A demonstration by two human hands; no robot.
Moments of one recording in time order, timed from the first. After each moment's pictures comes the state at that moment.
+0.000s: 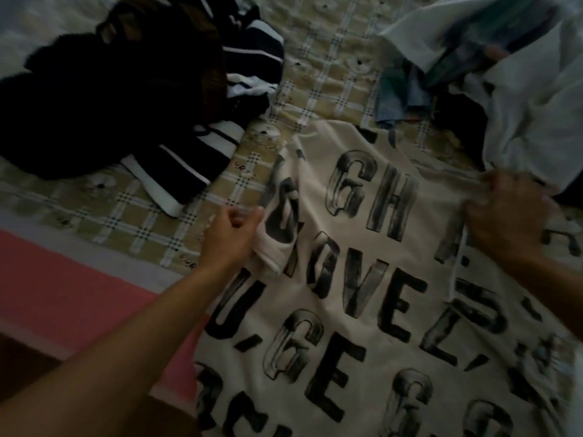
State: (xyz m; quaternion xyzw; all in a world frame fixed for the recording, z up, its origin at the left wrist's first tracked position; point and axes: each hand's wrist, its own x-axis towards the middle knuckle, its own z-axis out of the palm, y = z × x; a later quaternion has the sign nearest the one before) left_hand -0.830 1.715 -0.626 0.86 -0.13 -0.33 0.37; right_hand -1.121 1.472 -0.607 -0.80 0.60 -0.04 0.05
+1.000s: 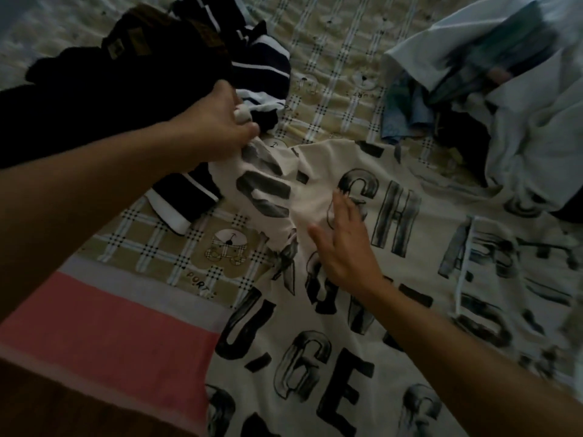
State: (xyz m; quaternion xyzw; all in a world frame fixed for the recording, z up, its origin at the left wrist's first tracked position) left_hand -0.729 1.616 -0.508 0.85 -0.36 -0.30 0.22; right_hand -0.964 1.601 -0.631 -0.81 0.46 -0.04 0.37
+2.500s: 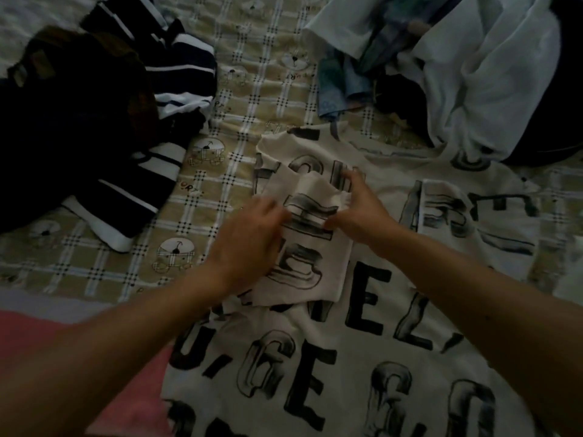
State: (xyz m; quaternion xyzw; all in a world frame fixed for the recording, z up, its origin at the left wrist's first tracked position) left_hand -0.873 1.649 -0.613 0.70 -0.68 -0.16 0.13; right_hand -1.040 1.522 -0.626 -0.62 0.54 -0.08 0.56
